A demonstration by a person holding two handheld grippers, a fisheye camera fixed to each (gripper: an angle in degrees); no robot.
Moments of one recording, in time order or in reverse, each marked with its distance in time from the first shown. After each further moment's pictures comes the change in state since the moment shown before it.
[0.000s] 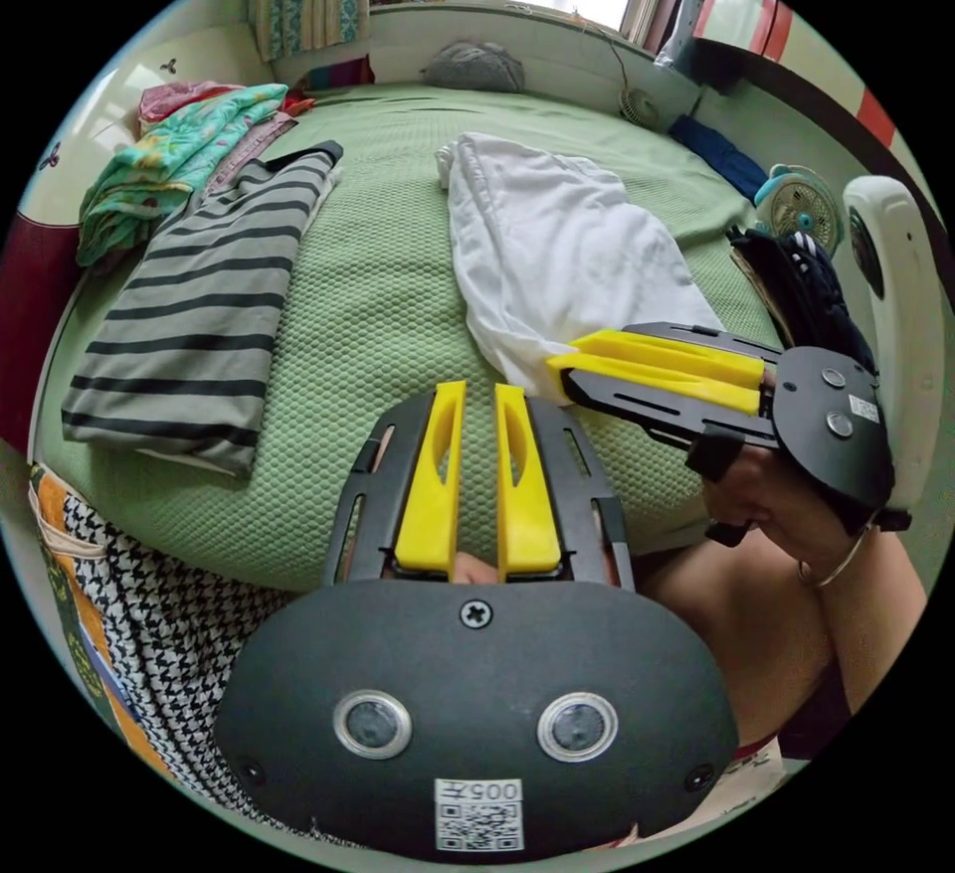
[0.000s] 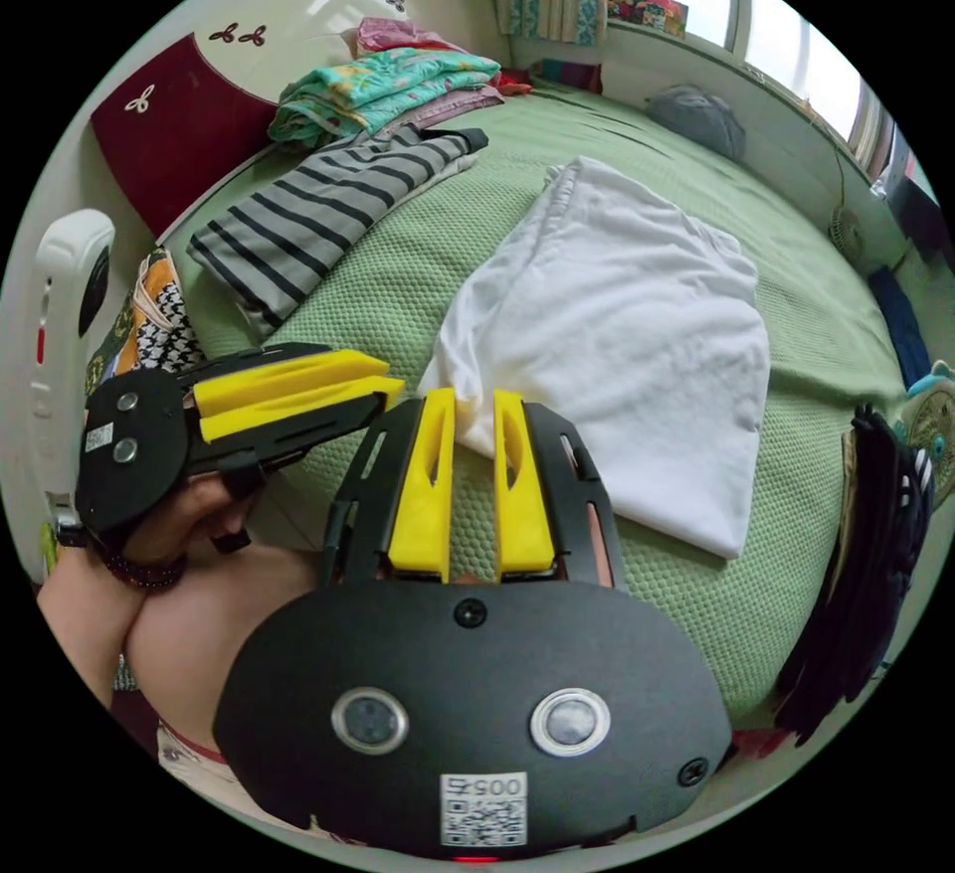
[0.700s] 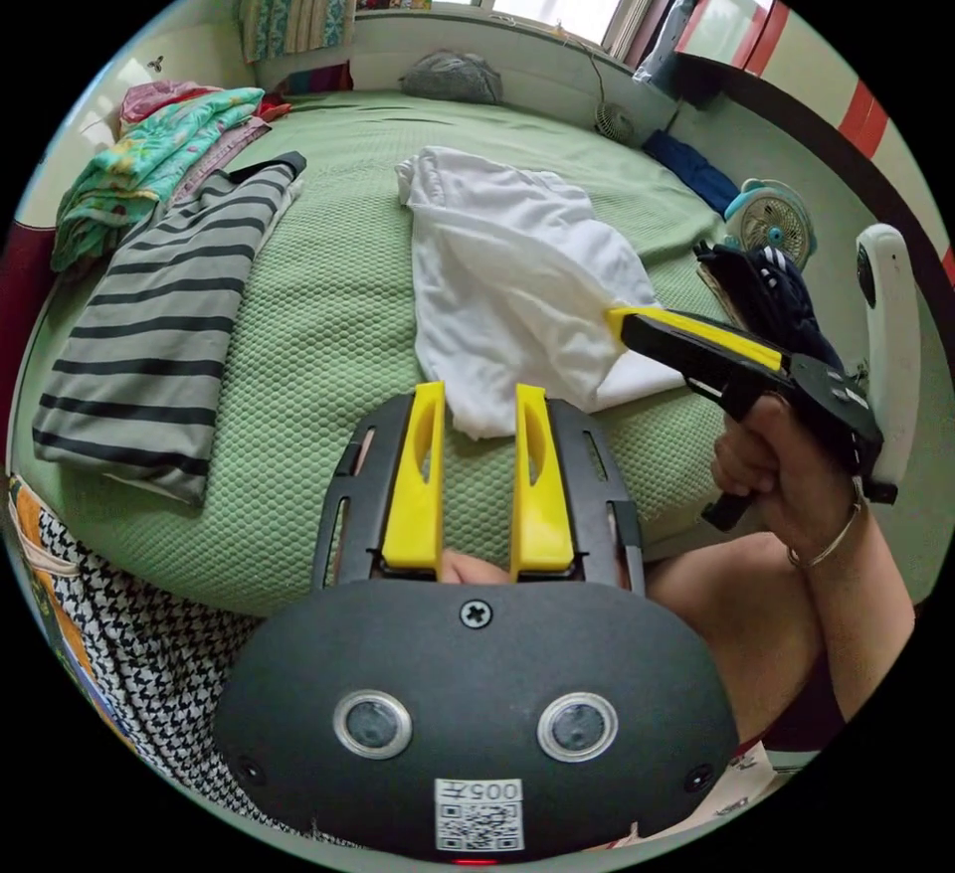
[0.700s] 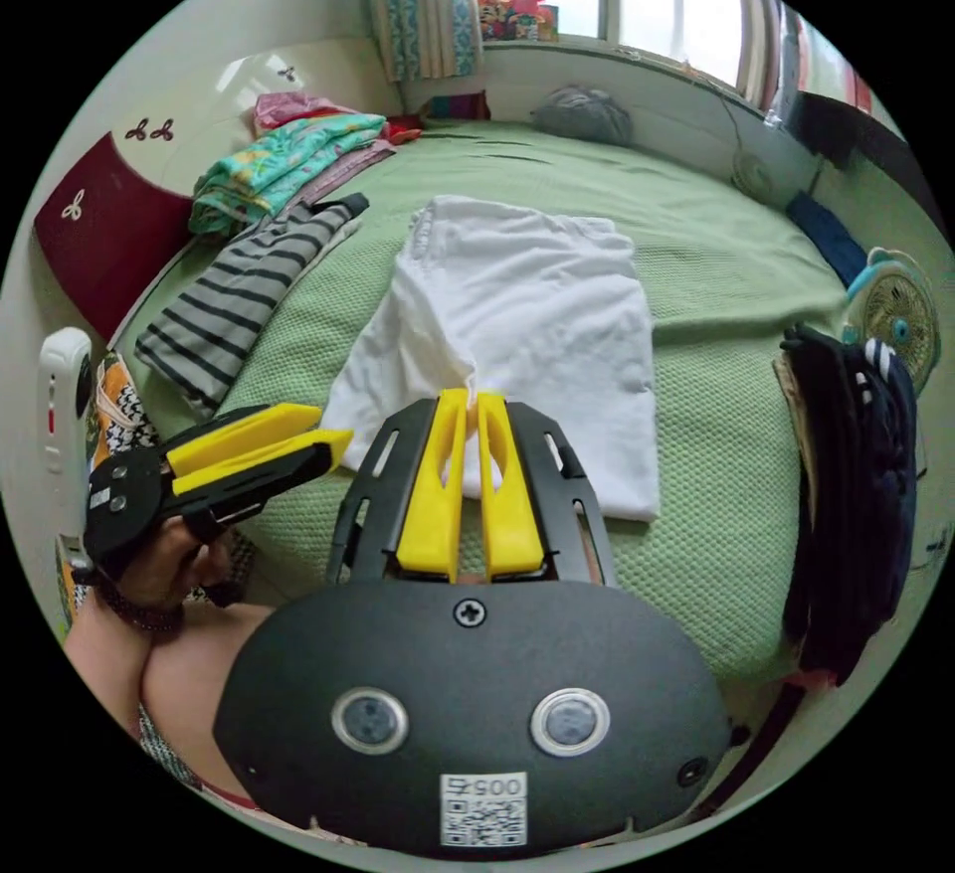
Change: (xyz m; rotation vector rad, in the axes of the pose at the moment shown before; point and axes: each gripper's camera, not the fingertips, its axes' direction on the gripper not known) left arm 0.023 -0.010 0.006 0.031 0.086 -0.002; right arm 0.073 0.044 -0.061 0.134 0.116 0.269
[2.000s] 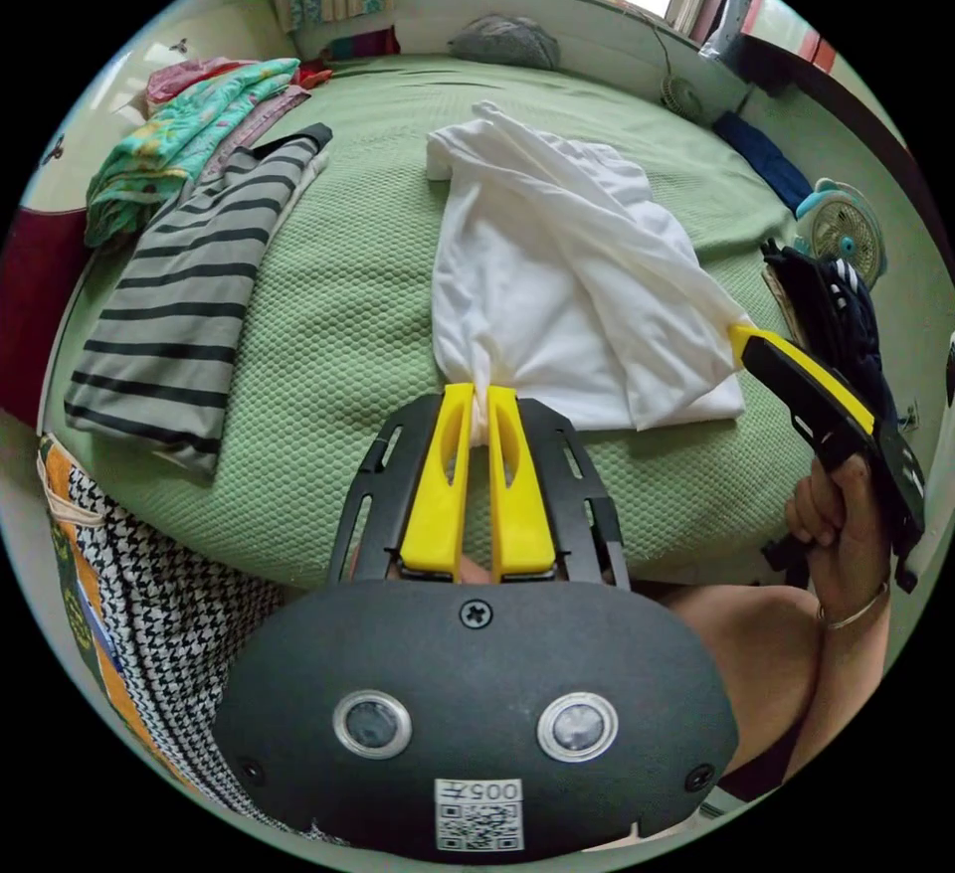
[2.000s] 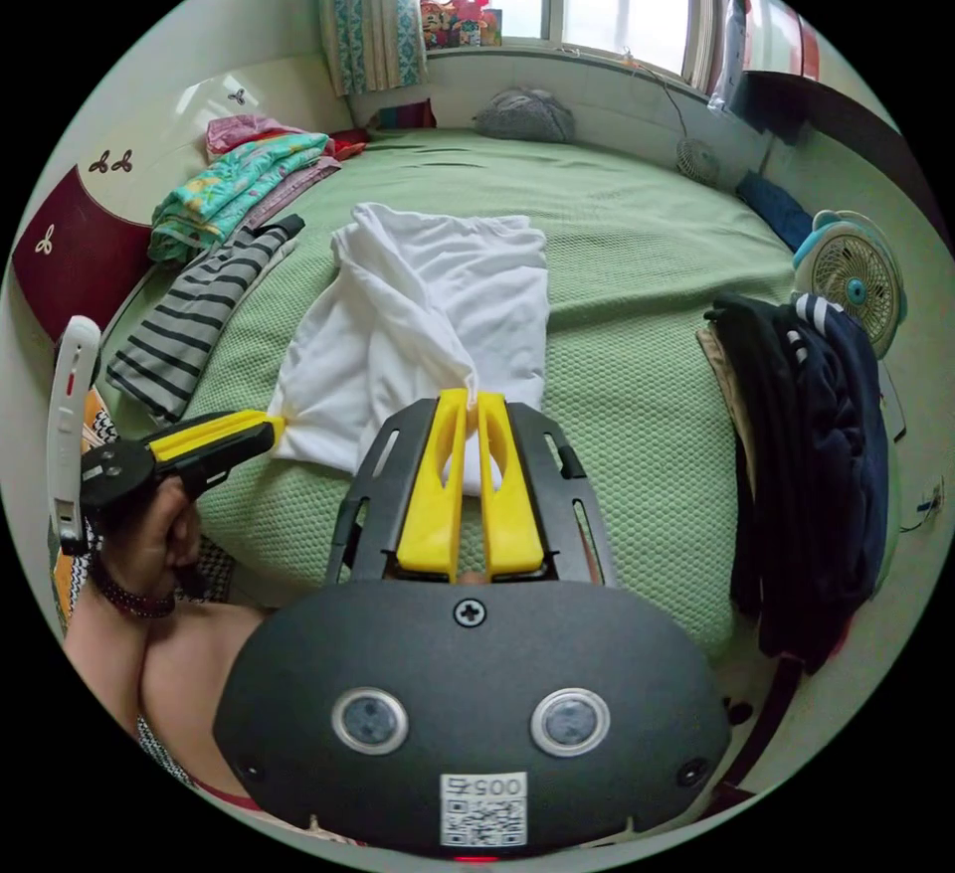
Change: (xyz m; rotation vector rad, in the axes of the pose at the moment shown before) left arm 0.053 -0.031 0.022 -0.106 -0.166 -0.115; right arm 0.054 0.033 -0.049 0.007 0.081 0.051
